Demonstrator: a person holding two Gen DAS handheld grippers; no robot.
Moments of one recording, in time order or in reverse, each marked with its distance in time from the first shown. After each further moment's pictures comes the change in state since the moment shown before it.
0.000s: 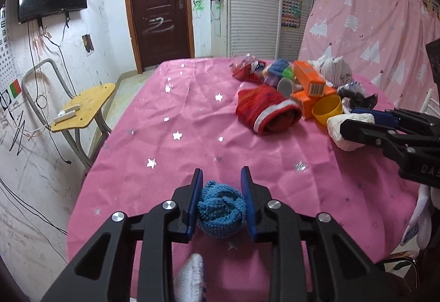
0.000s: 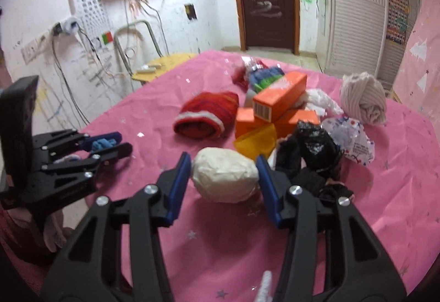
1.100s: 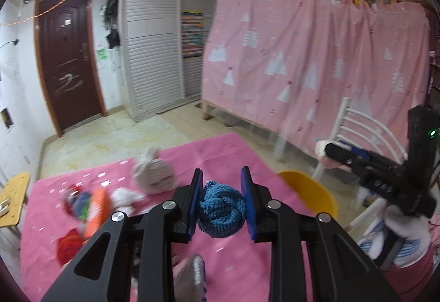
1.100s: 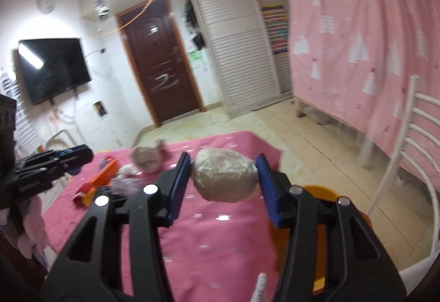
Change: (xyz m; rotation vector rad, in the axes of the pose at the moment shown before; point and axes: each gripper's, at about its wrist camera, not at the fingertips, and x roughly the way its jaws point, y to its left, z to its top) left arm -0.030 -0.265 0.126 0.262 -0.152 -0.404; right arm -0.208 -0.232 -0.065 0.427 -0.351 -0.426
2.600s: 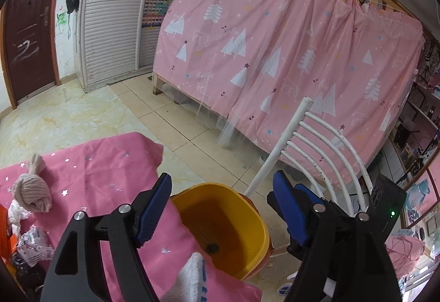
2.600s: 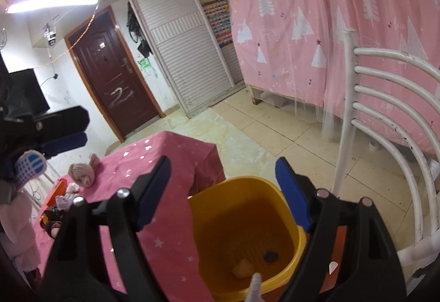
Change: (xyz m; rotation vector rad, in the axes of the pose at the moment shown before) left arm 0.116 -0.109 0.053 -0.109 0.148 -0.222; right arm 0.012 -0.094 -0.014 0.156 0.013 -0.137
